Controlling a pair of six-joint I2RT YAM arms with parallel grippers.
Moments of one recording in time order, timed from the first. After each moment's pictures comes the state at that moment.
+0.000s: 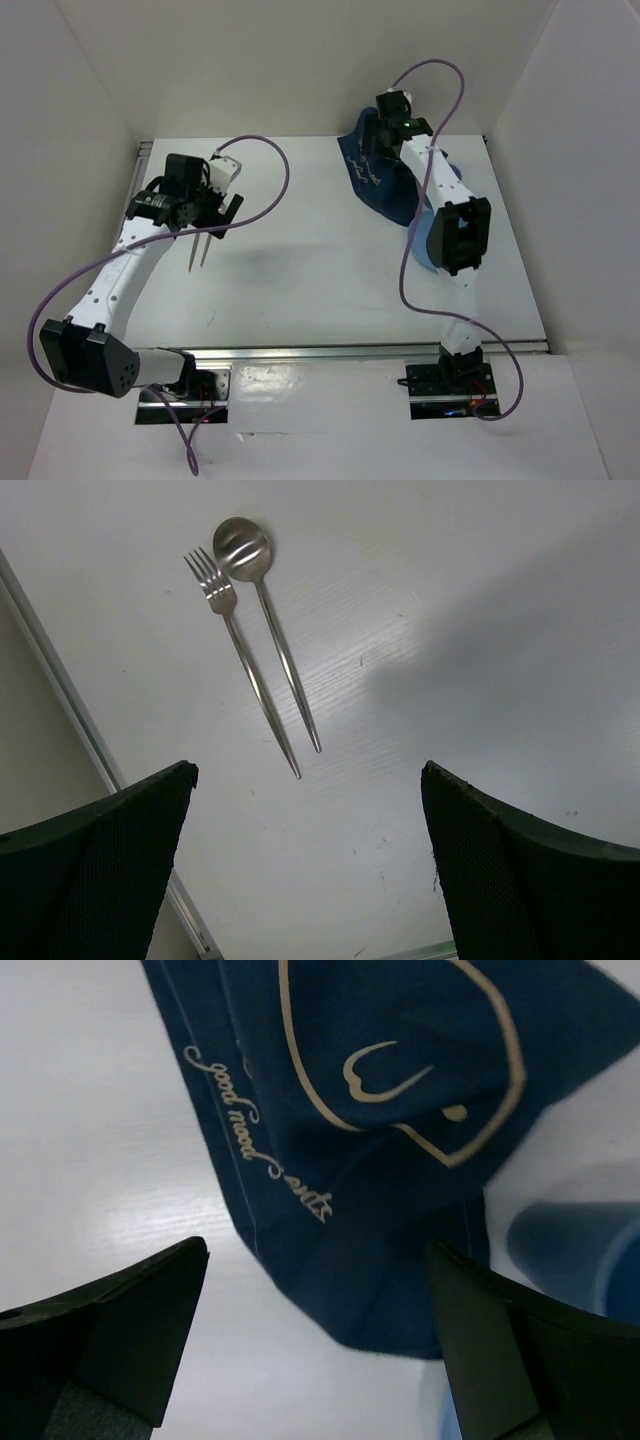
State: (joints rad) left arm -0.19 1.29 1.30 -0.82 -0.04 0.33; right arm 0.26 2.15 2.14 -0.74 0.28 0.28
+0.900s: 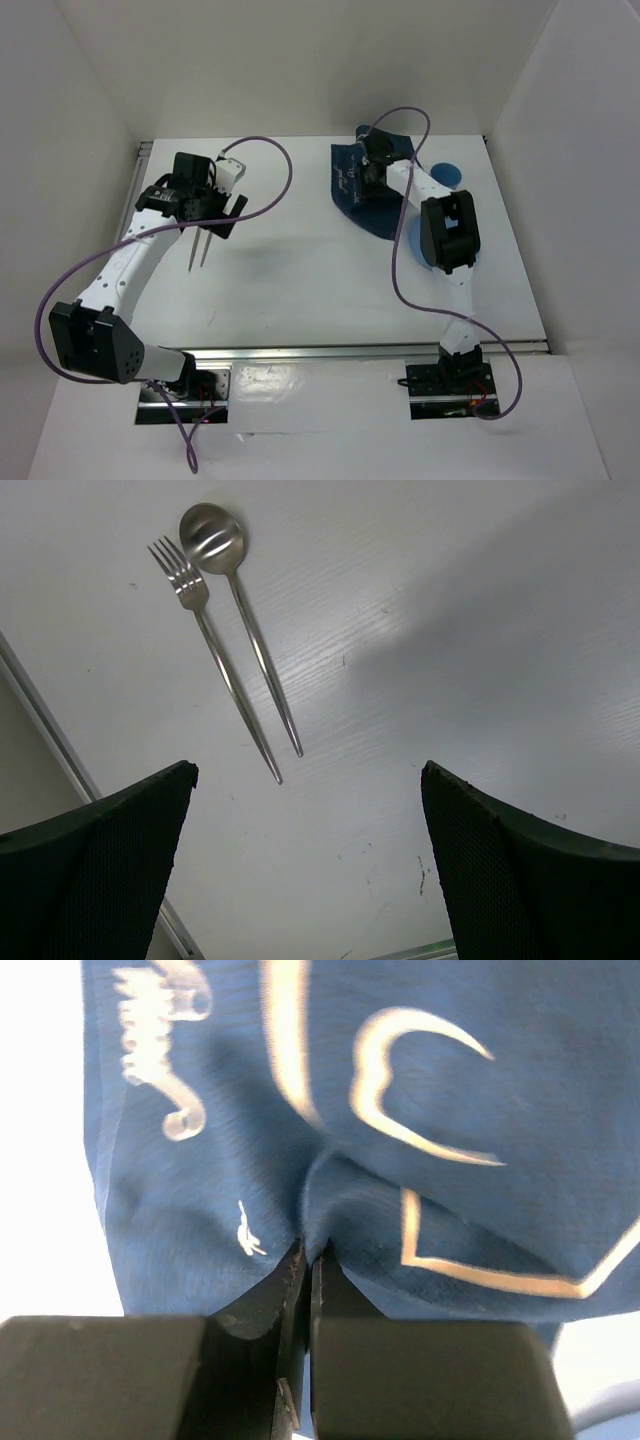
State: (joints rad) left arm -0.19 1.37 1.30 -0.81 -0.02 0.31; right arm 0.27 2.31 1.90 -0.59 0.09 0.23
